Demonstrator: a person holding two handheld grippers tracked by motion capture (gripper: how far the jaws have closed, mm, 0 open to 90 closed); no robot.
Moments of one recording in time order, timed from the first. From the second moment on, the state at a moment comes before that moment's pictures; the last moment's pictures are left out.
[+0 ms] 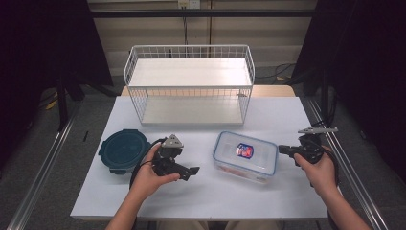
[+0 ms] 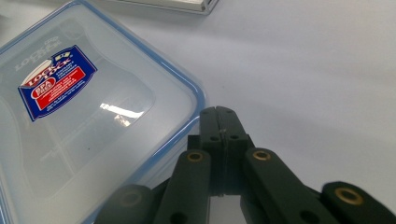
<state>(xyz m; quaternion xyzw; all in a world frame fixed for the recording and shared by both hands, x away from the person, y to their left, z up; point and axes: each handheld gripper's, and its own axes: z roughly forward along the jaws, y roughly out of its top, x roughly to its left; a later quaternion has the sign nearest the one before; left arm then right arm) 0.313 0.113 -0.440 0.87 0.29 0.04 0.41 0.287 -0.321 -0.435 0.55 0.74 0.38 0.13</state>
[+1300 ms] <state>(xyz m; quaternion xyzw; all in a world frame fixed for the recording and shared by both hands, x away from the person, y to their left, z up) 0.316 0.132 -0.437 0.85 0.32 0.02 0.41 0.340 -0.238 -0.440 0.52 0.75 0.40 0.12</state>
